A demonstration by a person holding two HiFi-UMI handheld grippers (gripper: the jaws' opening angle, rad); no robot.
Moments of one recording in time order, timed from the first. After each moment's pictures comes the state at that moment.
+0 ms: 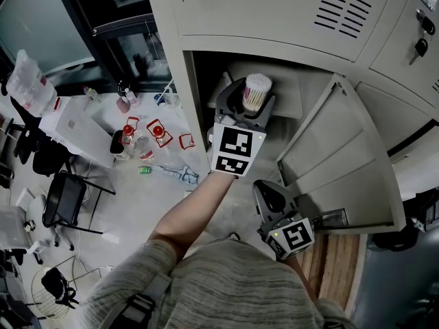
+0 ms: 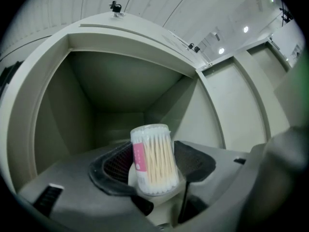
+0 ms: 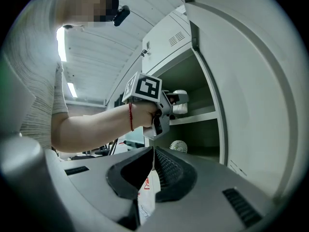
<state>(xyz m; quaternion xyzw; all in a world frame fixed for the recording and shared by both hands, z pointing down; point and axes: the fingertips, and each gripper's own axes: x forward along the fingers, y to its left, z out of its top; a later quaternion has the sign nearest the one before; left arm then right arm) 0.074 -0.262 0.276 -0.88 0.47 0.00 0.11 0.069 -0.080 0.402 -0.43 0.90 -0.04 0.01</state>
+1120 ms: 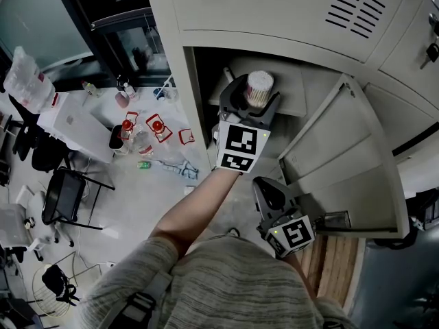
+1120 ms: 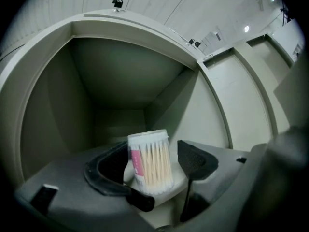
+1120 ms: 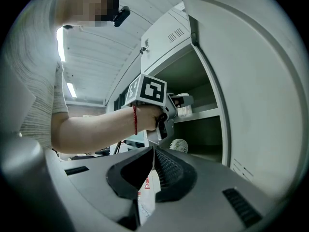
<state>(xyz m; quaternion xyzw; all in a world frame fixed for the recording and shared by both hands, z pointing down) 0.078 -0.275 0.292 -0.88 0.47 0.00 0.10 0.062 -0.088 0.404 -0.43 0.90 -0.05 0.01</state>
